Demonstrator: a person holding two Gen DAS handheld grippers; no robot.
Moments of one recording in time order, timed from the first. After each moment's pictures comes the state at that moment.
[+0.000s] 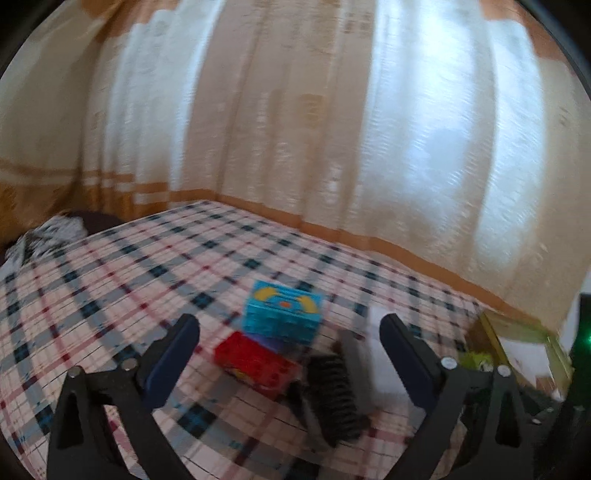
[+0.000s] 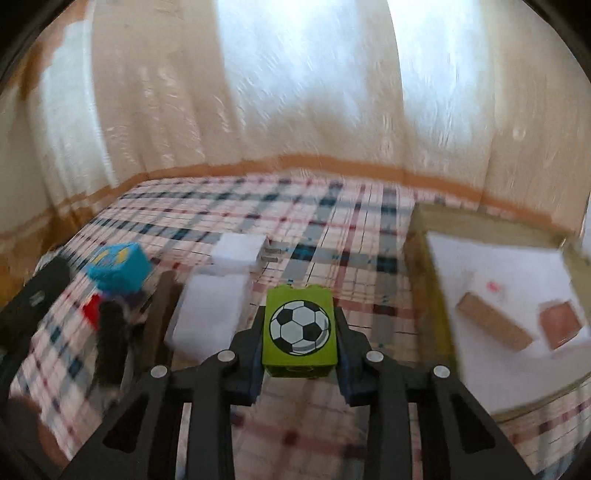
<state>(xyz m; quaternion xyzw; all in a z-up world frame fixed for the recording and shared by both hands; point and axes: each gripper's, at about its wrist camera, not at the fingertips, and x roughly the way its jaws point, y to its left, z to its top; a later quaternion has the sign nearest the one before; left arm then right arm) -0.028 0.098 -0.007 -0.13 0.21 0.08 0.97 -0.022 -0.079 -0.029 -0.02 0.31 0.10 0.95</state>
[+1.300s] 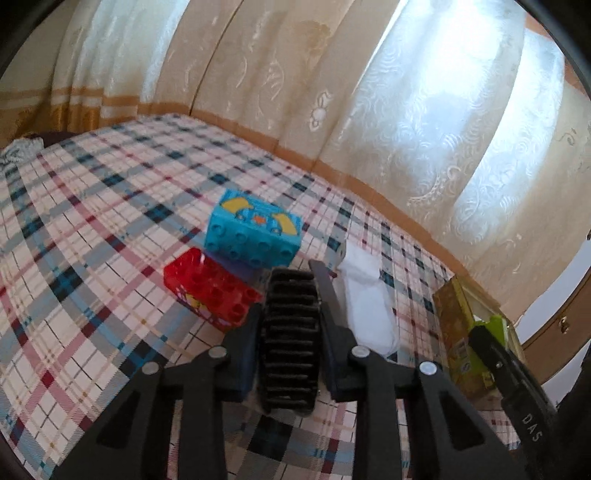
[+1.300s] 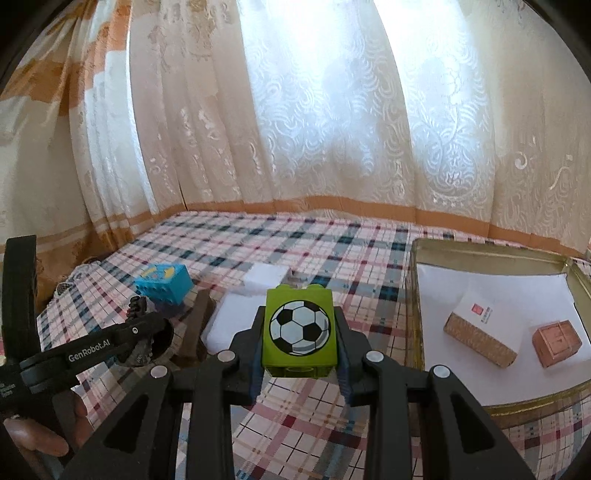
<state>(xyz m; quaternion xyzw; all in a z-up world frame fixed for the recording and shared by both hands) -0.010 0.107 -0.038 -0.23 0.32 0.00 0.92 -0.049 -0.104 -0.014 0.01 0.24 0.17 0.96</state>
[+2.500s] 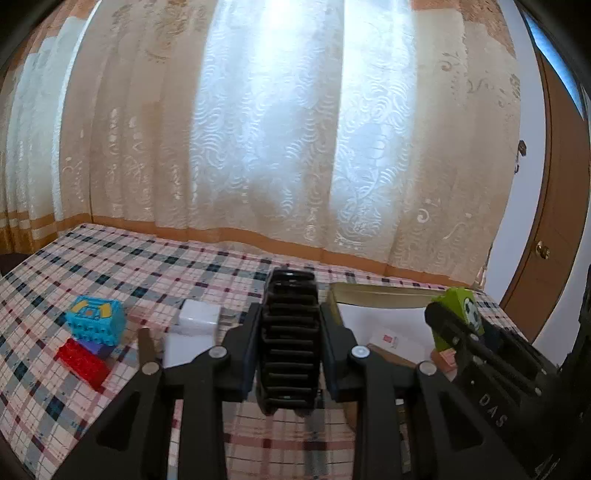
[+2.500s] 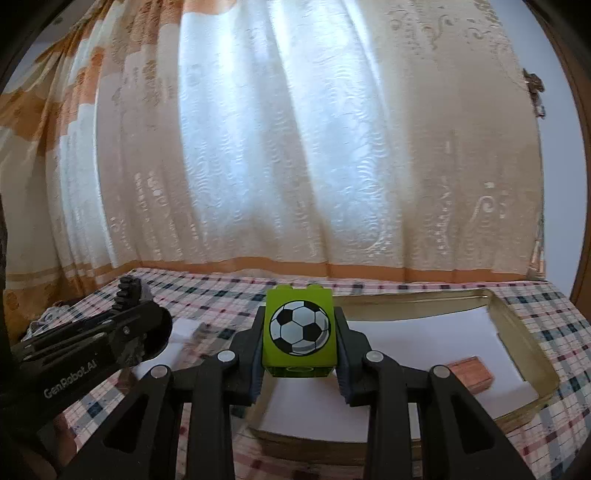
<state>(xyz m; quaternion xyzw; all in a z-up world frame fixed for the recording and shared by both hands) -0.019 -0.046 0.035 -0.08 0.22 -0.10 0.97 -0.070 -0.215 0.015 0.03 0.14 0.09 0.98</state>
